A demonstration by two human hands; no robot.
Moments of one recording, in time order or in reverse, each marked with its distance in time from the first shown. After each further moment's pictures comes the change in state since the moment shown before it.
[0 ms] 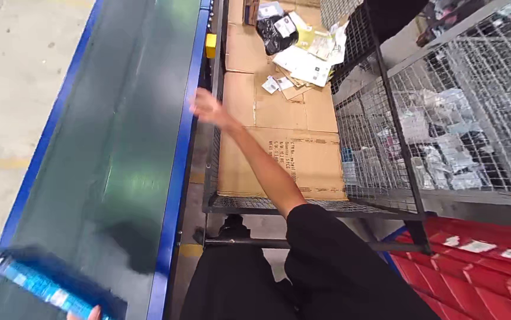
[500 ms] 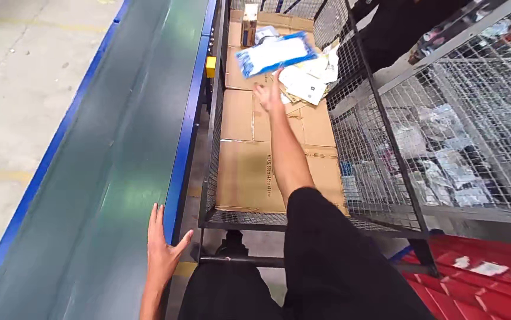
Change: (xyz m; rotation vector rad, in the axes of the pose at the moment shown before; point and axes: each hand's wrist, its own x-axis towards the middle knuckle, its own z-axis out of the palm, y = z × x) left_hand 0.037 0.073 0.232 0.599 -0.433 0.565; right_hand 0.039 -0.002 -0.220 0.481 0.701 0.069
